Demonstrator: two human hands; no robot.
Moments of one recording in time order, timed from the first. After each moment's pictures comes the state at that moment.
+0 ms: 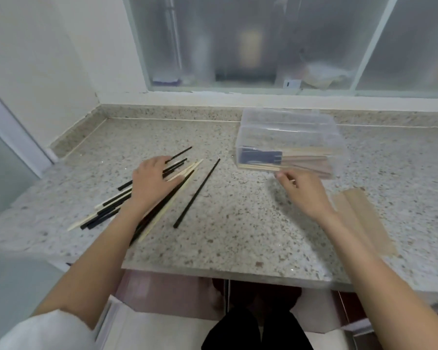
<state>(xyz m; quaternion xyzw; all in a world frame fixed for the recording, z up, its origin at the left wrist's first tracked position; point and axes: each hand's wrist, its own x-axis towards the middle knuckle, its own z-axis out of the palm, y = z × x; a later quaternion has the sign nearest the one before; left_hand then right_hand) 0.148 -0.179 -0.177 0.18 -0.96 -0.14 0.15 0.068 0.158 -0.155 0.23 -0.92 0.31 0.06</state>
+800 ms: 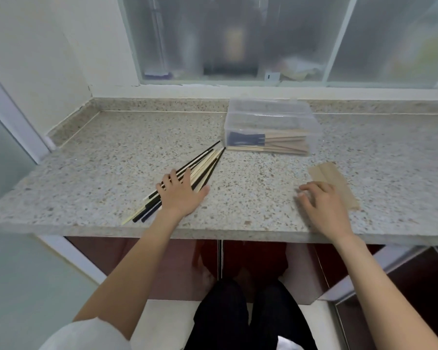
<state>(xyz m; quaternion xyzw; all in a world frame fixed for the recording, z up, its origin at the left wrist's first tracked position) 0.213 -0.080 -0.202 0.22 -0.97 -0.10 0.02 0.164 0.237 -0.197 0.16 -0.95 0.22 0.15</state>
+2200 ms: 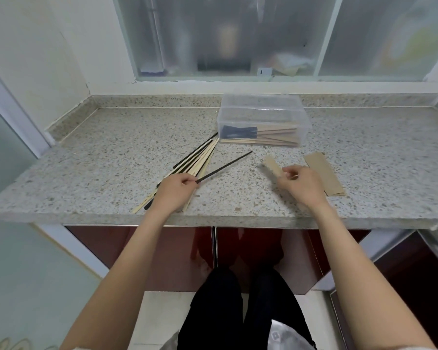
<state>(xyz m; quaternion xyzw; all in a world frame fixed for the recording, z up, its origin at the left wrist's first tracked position) 0.268 -0.049 -0.153 0.15 -0.91 -0.38 0.08 0.167 0.214 -0.165 0.08 -0.91 0.40 0.04</state>
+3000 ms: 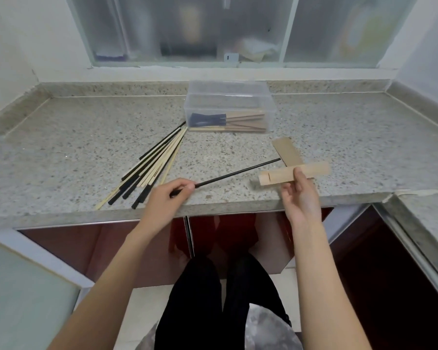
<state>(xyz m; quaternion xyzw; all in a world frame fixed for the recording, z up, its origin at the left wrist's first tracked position) 0.292 -0.006 -0.184 0.00 -0.85 -0.51 0.12 0.216 0.254 -0.187 -0.14 -0.30 0.94 0.01</state>
